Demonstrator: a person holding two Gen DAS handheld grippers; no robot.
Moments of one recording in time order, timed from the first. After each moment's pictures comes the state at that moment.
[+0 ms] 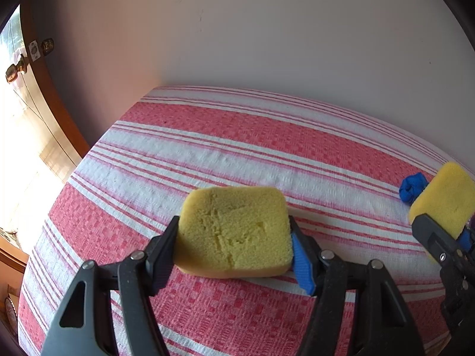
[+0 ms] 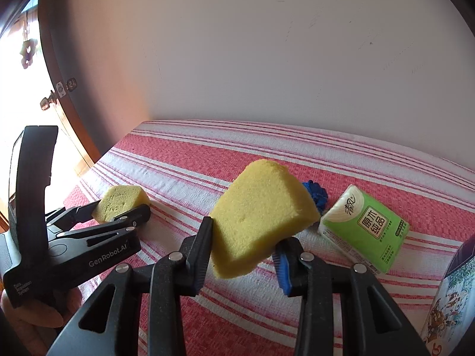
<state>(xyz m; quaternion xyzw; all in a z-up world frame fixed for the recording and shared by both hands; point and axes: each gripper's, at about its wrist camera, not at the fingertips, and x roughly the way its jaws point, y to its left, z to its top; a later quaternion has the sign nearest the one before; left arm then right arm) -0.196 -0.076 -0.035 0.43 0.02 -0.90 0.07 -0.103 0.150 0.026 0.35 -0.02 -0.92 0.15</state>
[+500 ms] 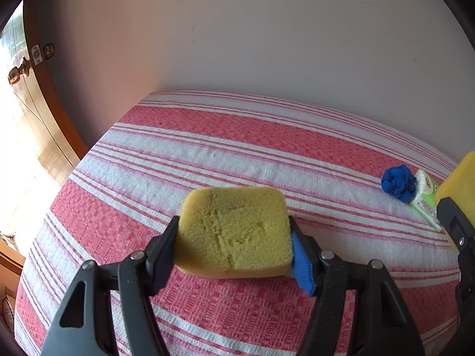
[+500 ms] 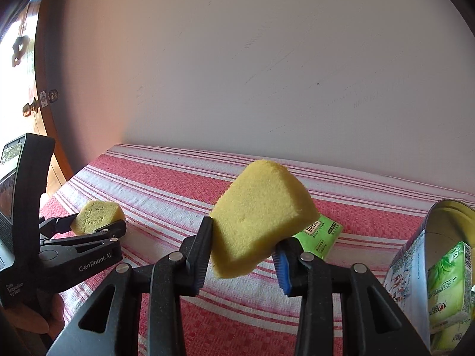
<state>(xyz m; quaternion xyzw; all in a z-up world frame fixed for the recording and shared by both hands) -0.178 -0.066 -0.029 0.42 0.02 -0.91 0.06 -0.066 0.163 0.044 0.29 0.02 -0.95 0.06</state>
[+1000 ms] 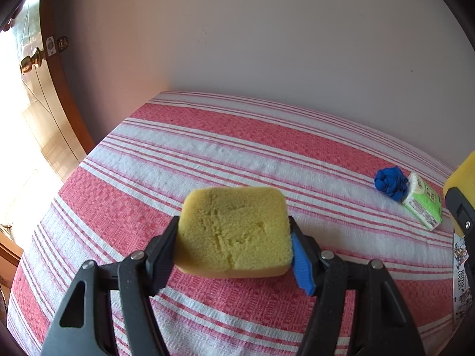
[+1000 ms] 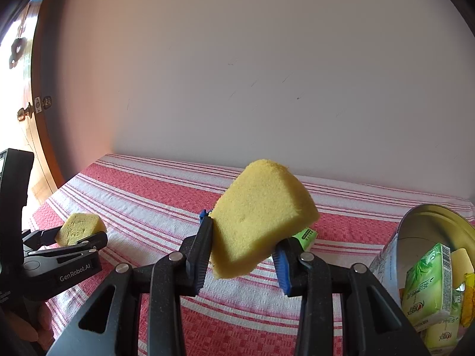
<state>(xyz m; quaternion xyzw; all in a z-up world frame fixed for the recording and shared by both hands) -0.152 -0.067 -0.021 0.40 0.04 -0.91 0.08 -0.058 0.168 0.050 0.26 0.02 -0.97 0.04</state>
